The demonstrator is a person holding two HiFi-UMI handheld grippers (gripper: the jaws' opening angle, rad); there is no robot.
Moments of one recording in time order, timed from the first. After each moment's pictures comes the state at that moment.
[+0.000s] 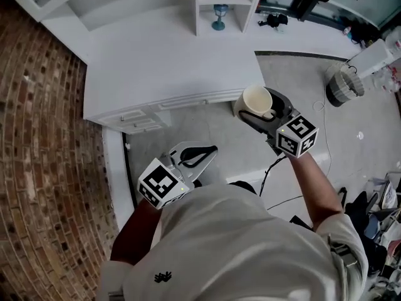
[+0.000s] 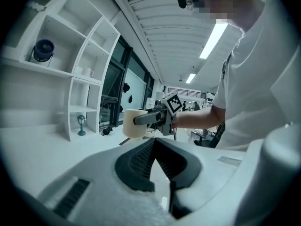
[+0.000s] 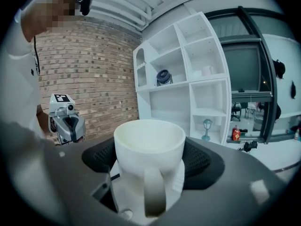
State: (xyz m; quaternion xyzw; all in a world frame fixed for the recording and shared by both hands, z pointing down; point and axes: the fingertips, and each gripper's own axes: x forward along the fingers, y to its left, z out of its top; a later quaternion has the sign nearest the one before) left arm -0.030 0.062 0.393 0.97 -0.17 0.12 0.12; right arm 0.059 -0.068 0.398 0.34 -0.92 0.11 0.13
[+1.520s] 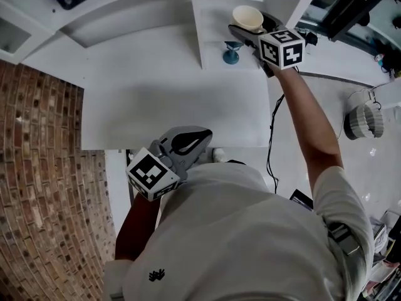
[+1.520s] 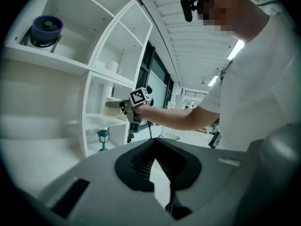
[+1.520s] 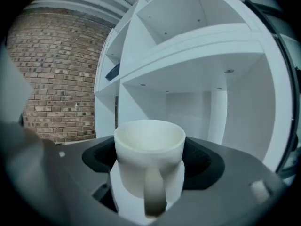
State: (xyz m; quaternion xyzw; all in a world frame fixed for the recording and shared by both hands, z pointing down) left arm 0.018 -0.280 0.374 0.95 -0.27 0.10 0.14; right arm 0.071 -0.603 0.367 0.36 -0.92 0.04 0.11
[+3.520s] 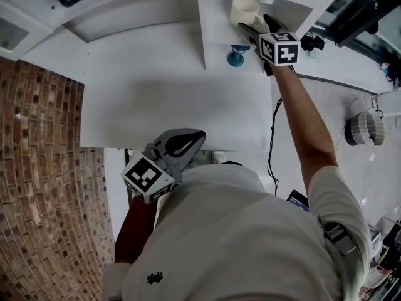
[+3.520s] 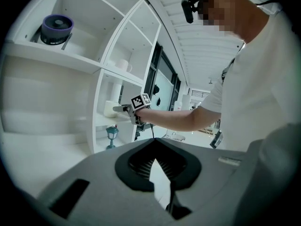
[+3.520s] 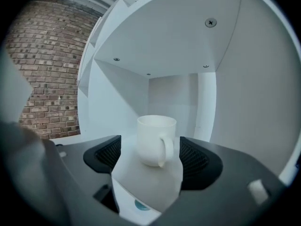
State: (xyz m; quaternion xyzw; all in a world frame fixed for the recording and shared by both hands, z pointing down) left arm -0.007 -0.300 0.389 0.93 -0.31 0.11 0.16; right arm 0.085 -0.664 0.419 0.43 -0.89 0.06 0.14
